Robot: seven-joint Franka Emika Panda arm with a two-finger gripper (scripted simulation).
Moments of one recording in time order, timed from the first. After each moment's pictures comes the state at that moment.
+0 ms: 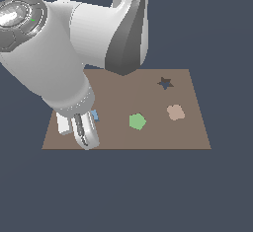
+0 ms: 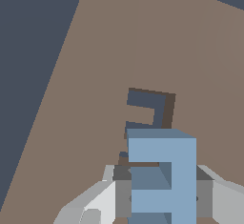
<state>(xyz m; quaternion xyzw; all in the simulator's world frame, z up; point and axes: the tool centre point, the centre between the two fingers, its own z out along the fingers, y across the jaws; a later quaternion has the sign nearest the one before) 0.062 -0.115 0.039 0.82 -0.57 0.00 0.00</state>
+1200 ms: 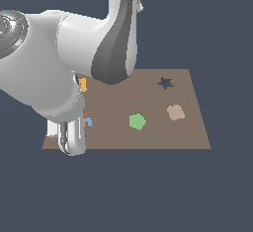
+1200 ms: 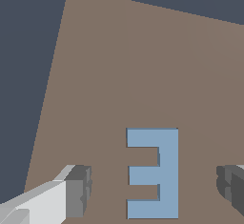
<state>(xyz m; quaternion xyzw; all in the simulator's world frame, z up) 0.072 -0.137 0.030 0.78 -0.63 0.00 0.00</state>
